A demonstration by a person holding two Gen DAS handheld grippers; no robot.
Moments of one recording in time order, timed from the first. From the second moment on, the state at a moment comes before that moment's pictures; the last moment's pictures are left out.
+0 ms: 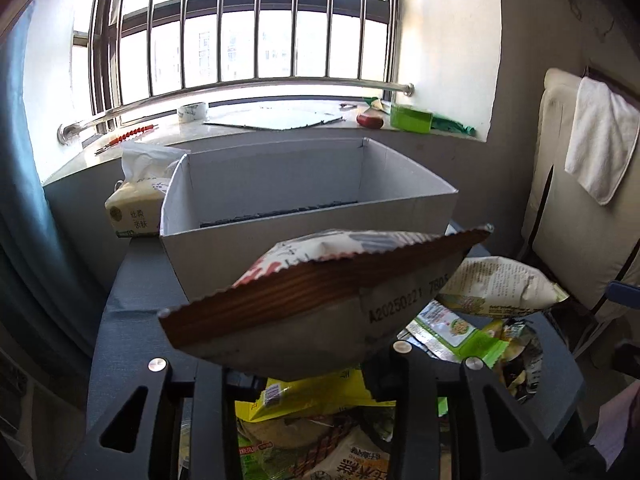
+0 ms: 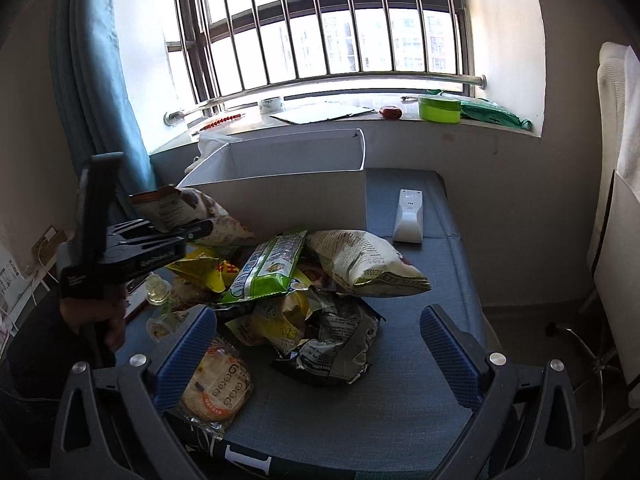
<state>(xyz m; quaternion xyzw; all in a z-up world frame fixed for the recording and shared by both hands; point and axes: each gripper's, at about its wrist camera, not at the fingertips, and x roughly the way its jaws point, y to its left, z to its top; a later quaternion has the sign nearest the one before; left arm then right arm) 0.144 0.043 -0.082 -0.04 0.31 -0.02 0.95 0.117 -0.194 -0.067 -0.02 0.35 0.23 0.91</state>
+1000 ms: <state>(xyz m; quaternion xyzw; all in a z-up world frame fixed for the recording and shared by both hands) 0.085 0.085 -0.002 -0.04 0.22 -0.05 0.97 0.218 -0.176 -0.070 -0.11 0.44 0.30 0.84</state>
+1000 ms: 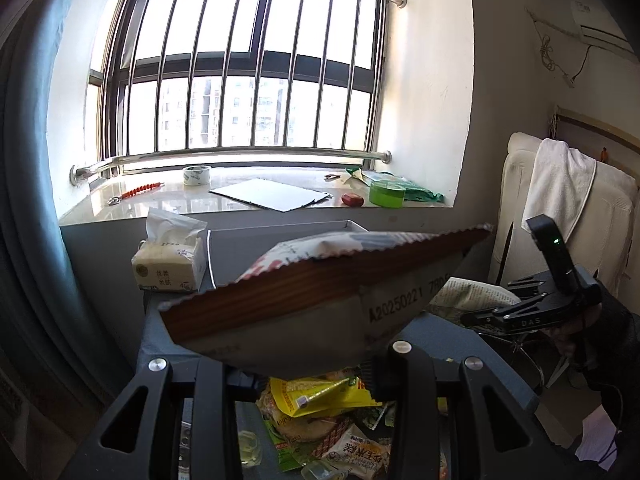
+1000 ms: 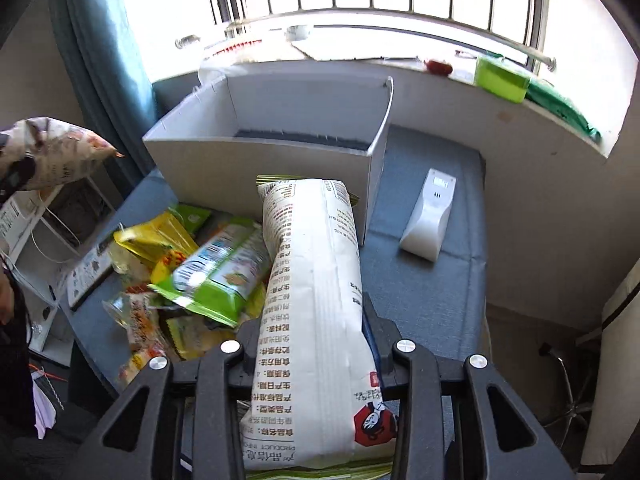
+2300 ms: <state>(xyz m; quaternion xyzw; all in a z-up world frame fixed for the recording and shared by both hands) 0.096 0.091 -0.008 -0.01 0.24 -0.03 0.97 0.219 -0.154 0.000 0.05 0.33 0.34 0.88</state>
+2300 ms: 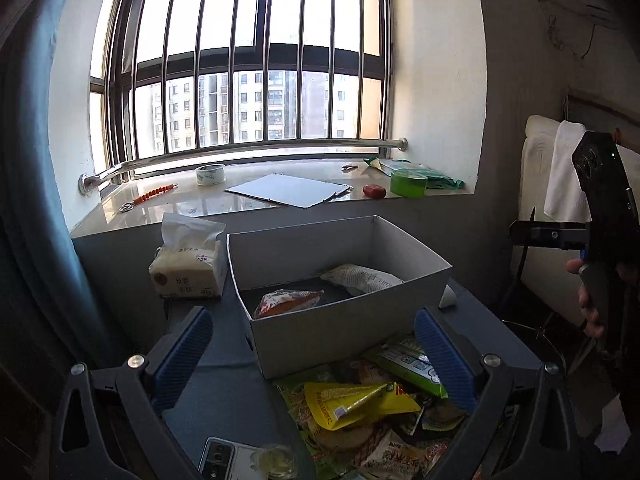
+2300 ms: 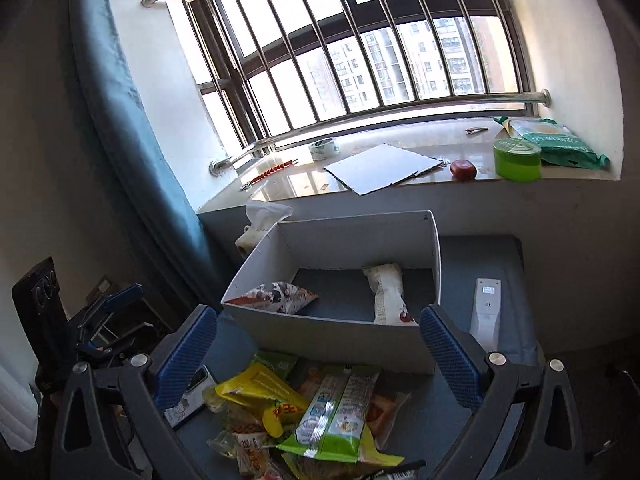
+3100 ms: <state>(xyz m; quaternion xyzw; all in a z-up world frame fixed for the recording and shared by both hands) 0.016 0.037 -0.086 -0.07 0.28 -0.08 0.96 0.140 -0.150 -0.093 -0.01 0.43 0.28 0.86</state>
